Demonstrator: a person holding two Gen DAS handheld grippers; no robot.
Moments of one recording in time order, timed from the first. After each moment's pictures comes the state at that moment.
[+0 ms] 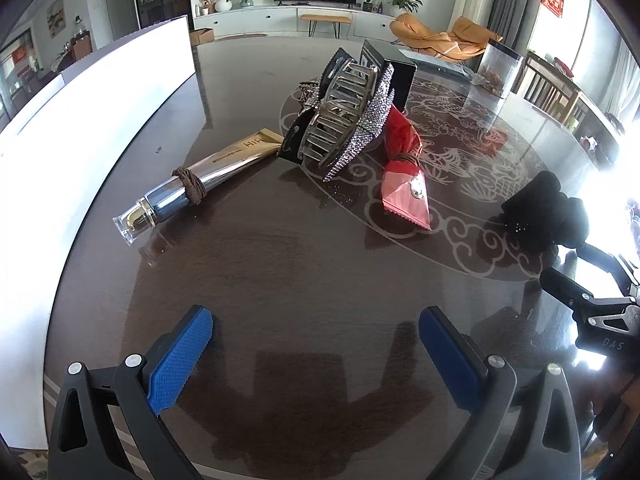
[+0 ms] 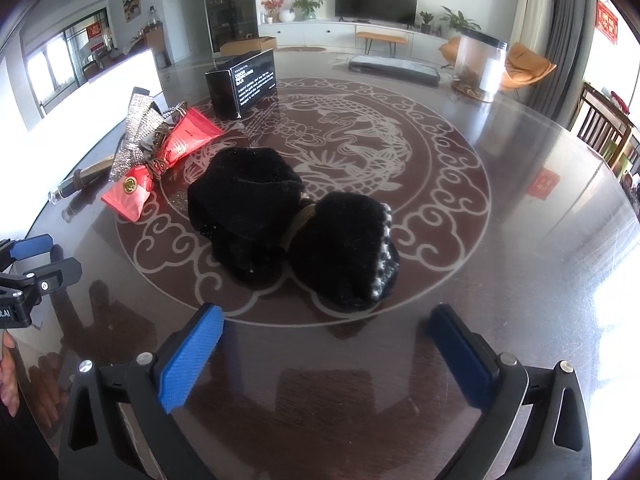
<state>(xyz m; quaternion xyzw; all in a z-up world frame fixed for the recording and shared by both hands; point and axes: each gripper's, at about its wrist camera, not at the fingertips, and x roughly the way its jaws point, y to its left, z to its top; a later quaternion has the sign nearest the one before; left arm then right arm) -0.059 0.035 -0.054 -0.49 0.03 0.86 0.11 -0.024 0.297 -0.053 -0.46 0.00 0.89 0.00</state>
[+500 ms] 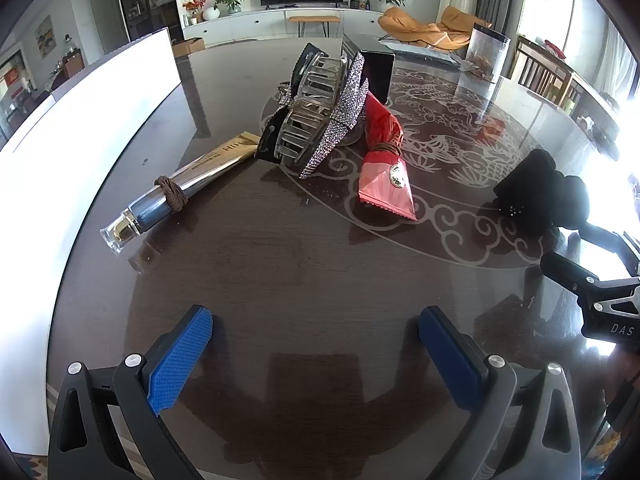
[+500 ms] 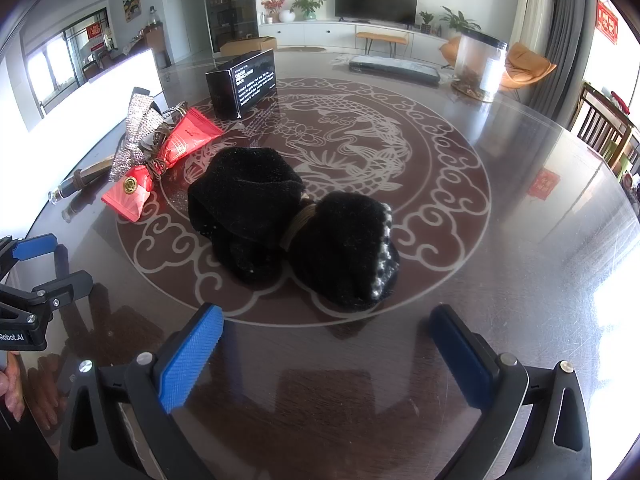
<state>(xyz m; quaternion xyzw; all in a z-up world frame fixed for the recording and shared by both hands) -0.053 0.047 -0.056 -0.48 0.06 0.87 0.11 -0.024 0.297 -0.053 -0.46 0.00 0.89 0.00</state>
